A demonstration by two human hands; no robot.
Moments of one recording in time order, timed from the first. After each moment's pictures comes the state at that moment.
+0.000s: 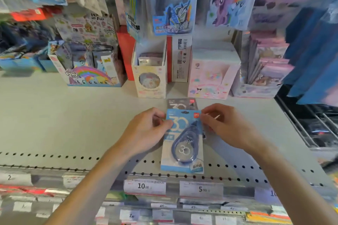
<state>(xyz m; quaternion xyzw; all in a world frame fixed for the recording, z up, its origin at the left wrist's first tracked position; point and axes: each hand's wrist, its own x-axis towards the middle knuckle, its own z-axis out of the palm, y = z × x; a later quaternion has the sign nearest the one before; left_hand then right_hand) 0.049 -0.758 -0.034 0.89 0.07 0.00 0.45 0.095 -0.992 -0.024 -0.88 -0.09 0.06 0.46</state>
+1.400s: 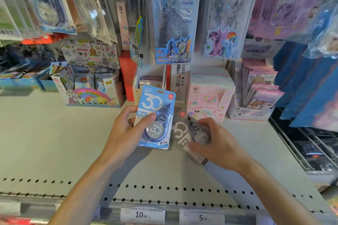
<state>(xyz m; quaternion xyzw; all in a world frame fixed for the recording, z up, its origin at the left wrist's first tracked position) 0.058 -0.733 -0.008 0.69 0.08 0.13 0.71 0.100 -0.981 -0.018 -0.93 -0.14 0.04 0.34</state>
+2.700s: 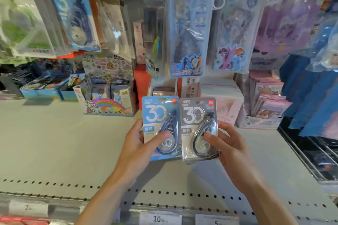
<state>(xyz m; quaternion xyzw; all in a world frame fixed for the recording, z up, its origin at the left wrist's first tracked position) 0.029 -0.729 -0.003 0.67 0.02 0.12 0.73 0.069 -0.957 -0.013 -0.61 -0.08 0.03 0.79</state>
